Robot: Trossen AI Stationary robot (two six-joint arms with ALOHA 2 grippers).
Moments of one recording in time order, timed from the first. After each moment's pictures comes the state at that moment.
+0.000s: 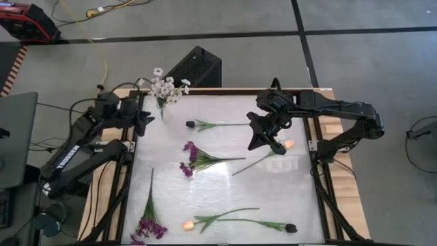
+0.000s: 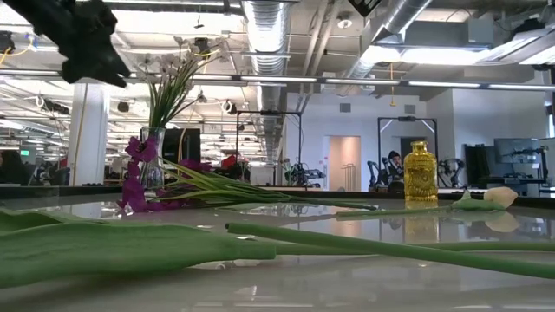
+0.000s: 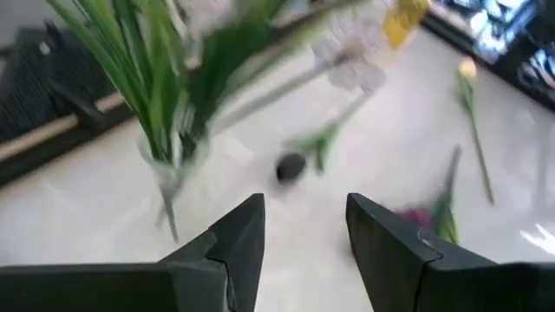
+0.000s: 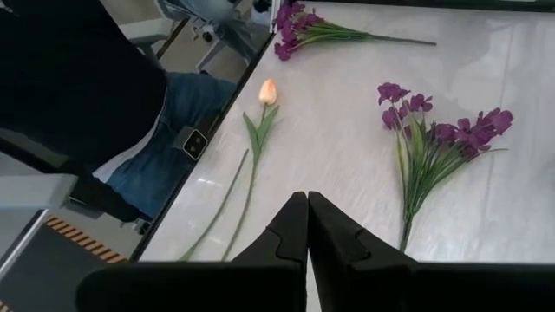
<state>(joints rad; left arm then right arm) 0.91 0.47 0.73 -0.86 0.32 -0.09 -0.12 1.38 1.50 -0.93 -0.59 -0.23</state>
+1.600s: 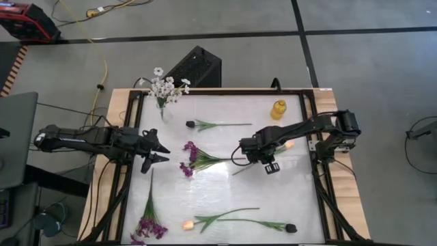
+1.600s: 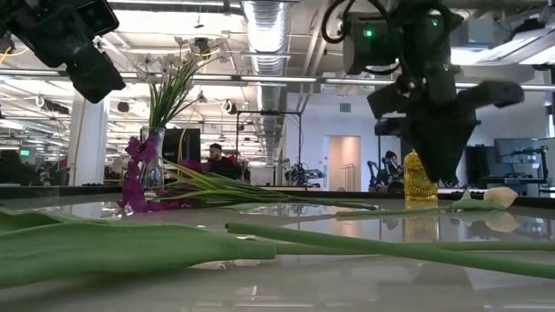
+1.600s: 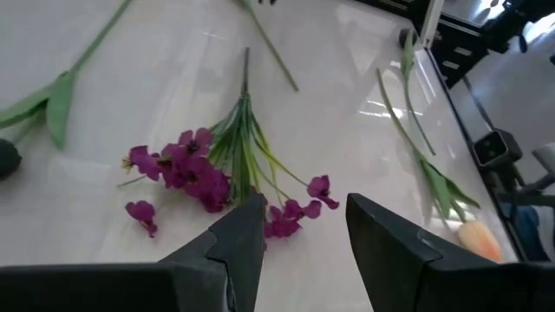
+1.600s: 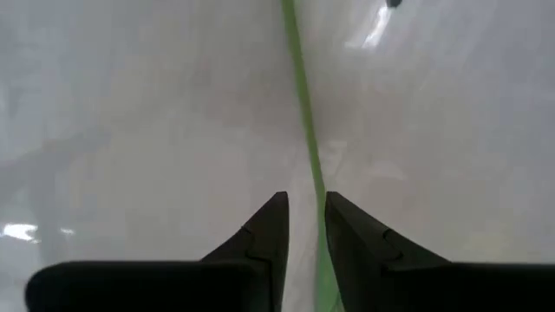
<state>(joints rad) -0.06 0.46 0.44 -0.45 0.05 -0.33 0.03 1.67 1.07 -1.00 -0.01 -0.27</state>
